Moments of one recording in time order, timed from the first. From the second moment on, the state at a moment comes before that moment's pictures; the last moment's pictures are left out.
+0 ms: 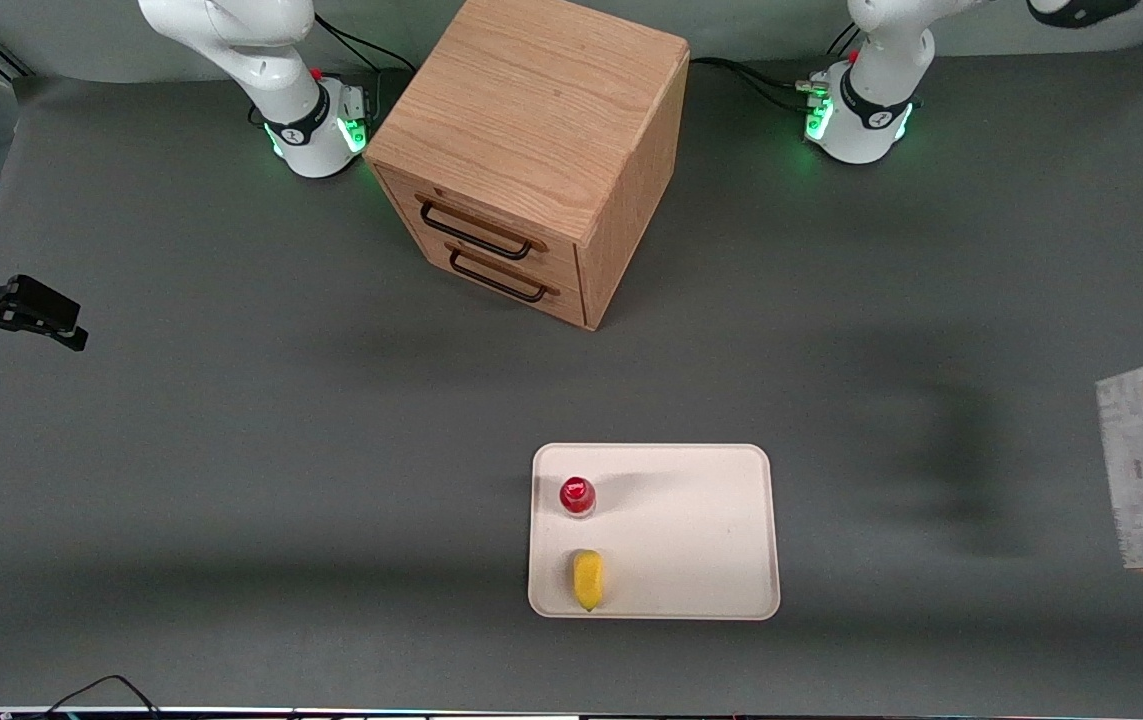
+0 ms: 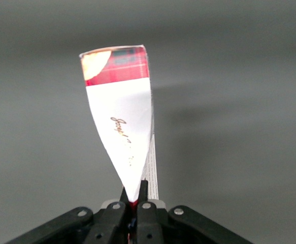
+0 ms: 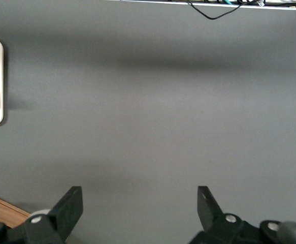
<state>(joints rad) 0.27 0.56 -0.18 -1.19 0.10 1.72 0.18</state>
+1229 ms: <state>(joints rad) -0.17 0.85 -0.34 -1.21 0.35 2.08 -0.58</state>
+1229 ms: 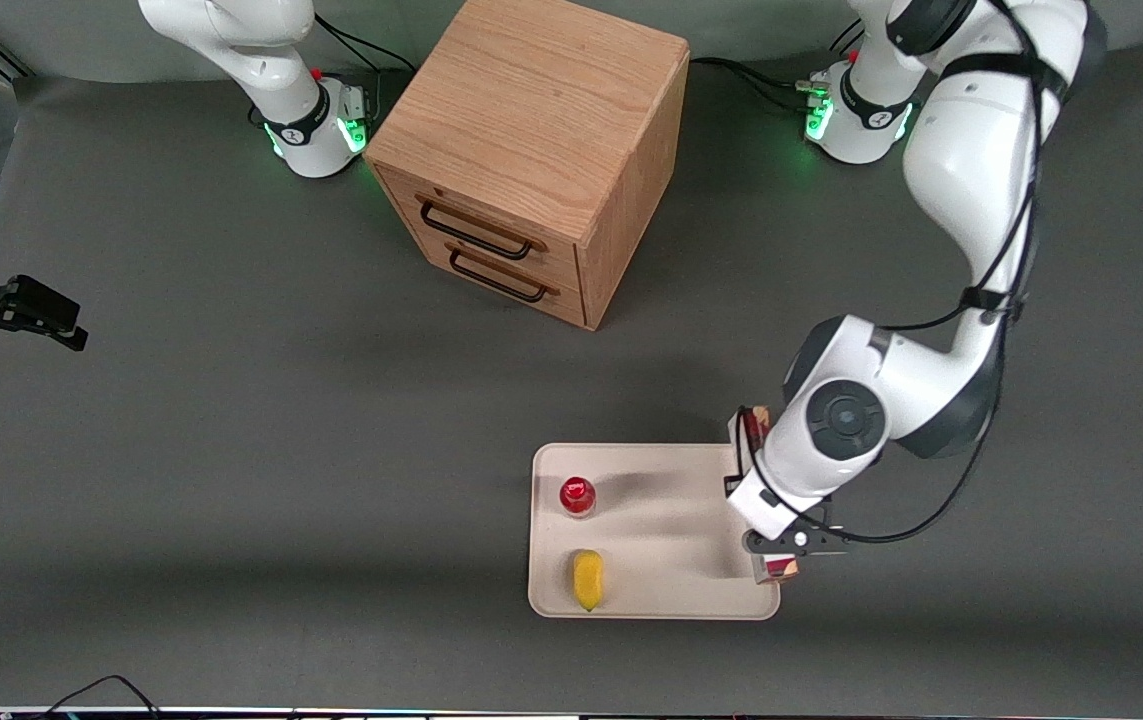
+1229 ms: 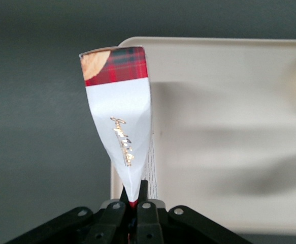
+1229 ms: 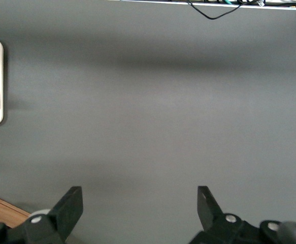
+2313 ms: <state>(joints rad) -0.19 0.96 -0.32 -1.06 0.43 2.00 -0.63</state>
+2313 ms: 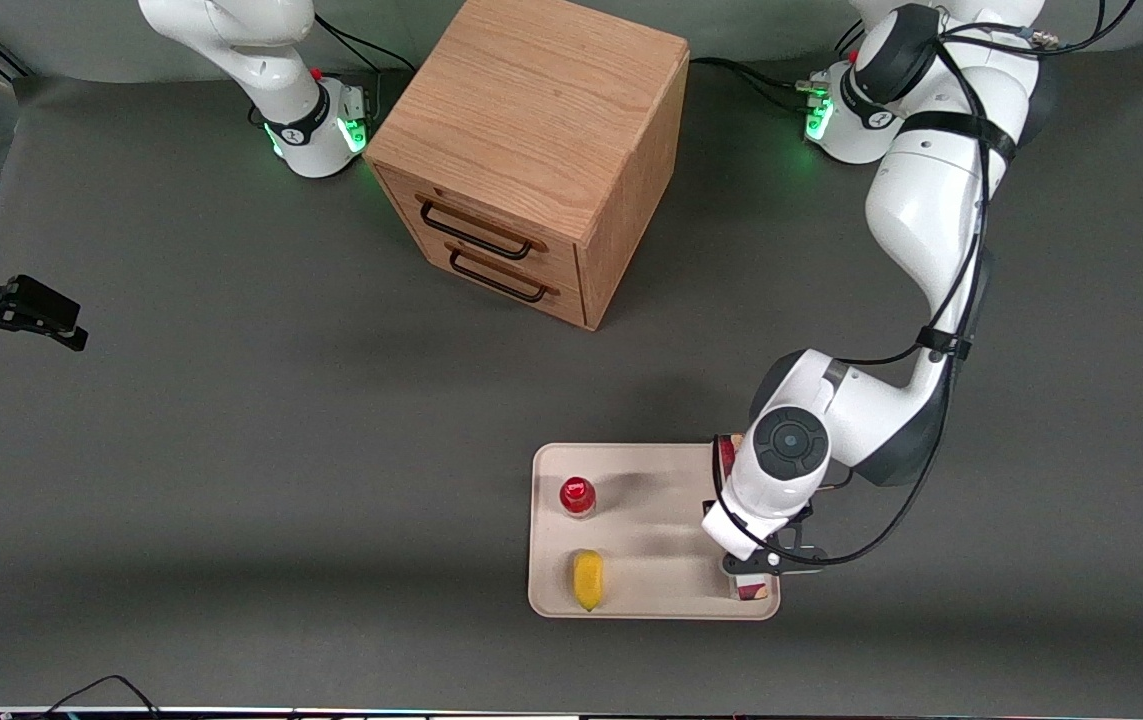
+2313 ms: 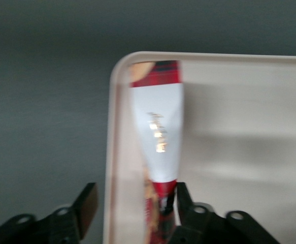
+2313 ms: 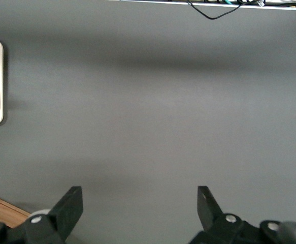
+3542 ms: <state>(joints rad) 0.09 0.08 -0.11 -1.57 0.07 1.64 -0.12</state>
